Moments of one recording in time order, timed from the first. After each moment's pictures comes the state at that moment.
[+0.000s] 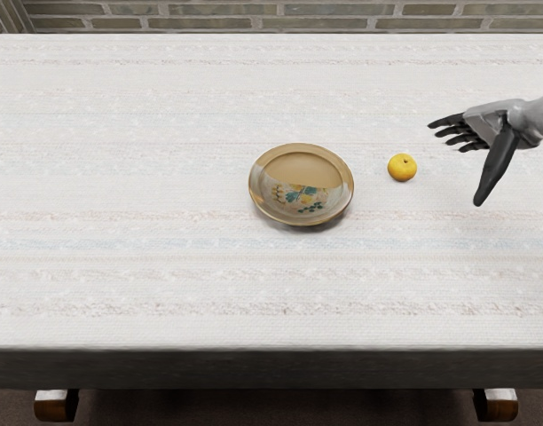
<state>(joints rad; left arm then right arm) -0.07 0.00 0.01 -0.14 -0.14 -0.06 0.14 1.21 -0.79 0.33 1.03 -0.57 0.61 -0.48</state>
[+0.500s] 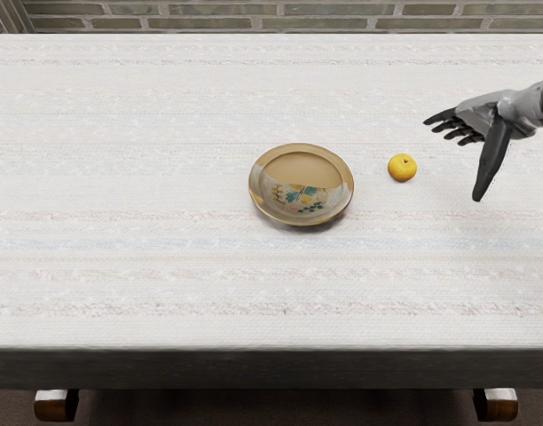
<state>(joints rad) -0.07 0.00 0.01 -0.14 -0.14 -0.06 0.14 1.27 -0.75 0.34 1.08 -0.60 0.61 -0.60</state>
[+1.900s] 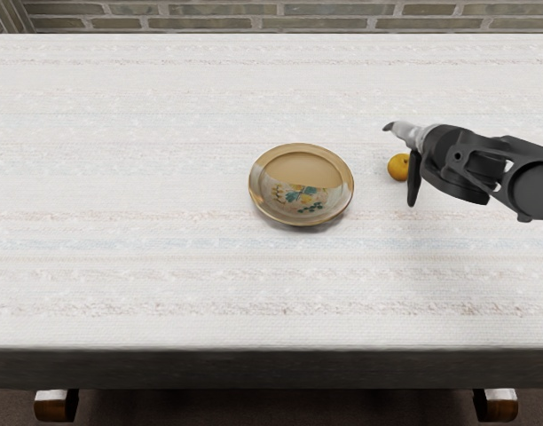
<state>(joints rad) -0.07 0.00 0.01 -0.14 -0.14 -0.06 0.14 1.18 -0.38 0.13 1.01 -1.10 0.05 -0.61</state>
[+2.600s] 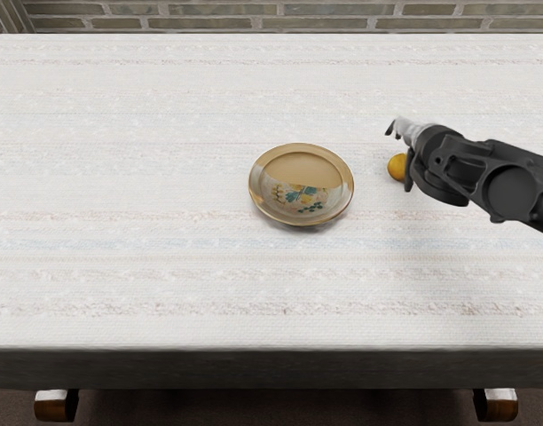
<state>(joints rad) -0.07 0.00 0.01 -0.14 -0.14 -0.06 0.14 1.18 -0.28 0.10 0.85 -1.13 -0.02 -0.61</state>
